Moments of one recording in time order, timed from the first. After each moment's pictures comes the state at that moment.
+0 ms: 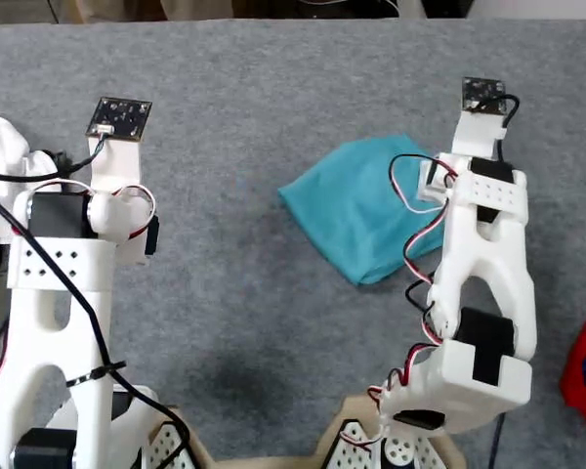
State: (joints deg) left arm -1.9 -31.5 18.1 90.8 -14.5; right arm 13.0 5.2 18.9 48.1 -5.5
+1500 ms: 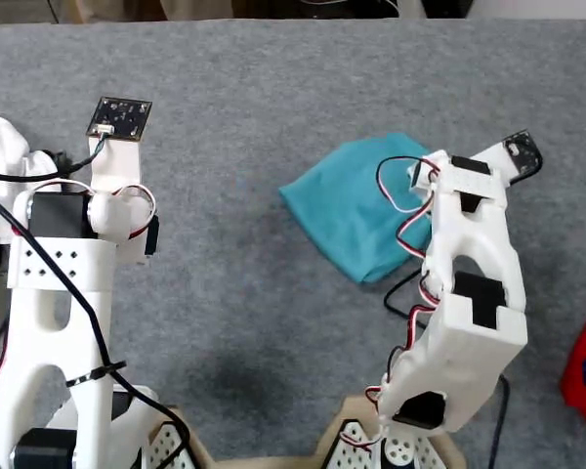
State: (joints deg) left arm -1.9 -31.5 18.1 90.8 -14.5; right arm 11.0 20.1 13.2 44.4 -60.5
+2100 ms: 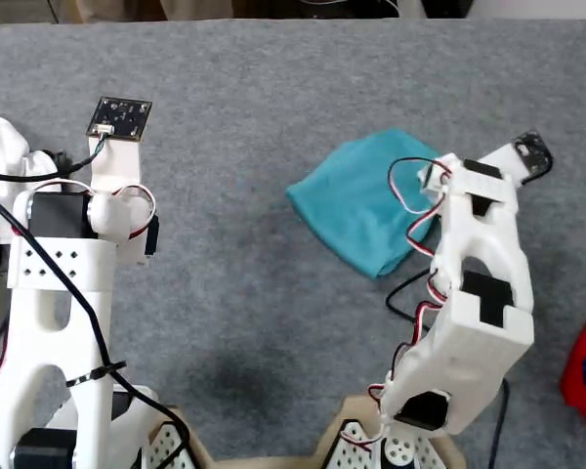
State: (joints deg) left arm -1.9 -31.5 18.1 90.8 -14.5; right arm 15.4 20.9 13.1 42.9 -55.1
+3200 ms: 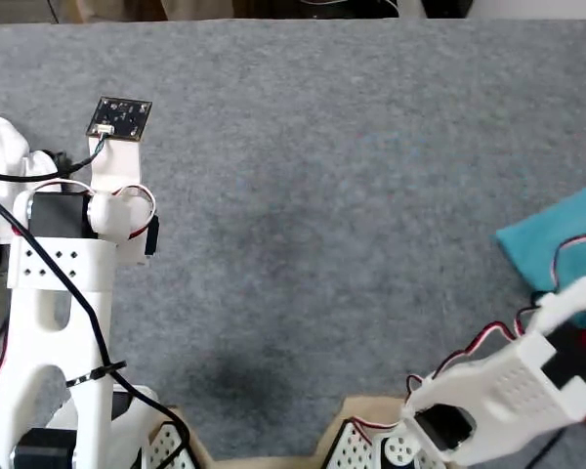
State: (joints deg) left arm -1.9 -31.5 18.1 90.8 -14.5; right arm 52.7 15.7 -23.6 70.6 -36.2
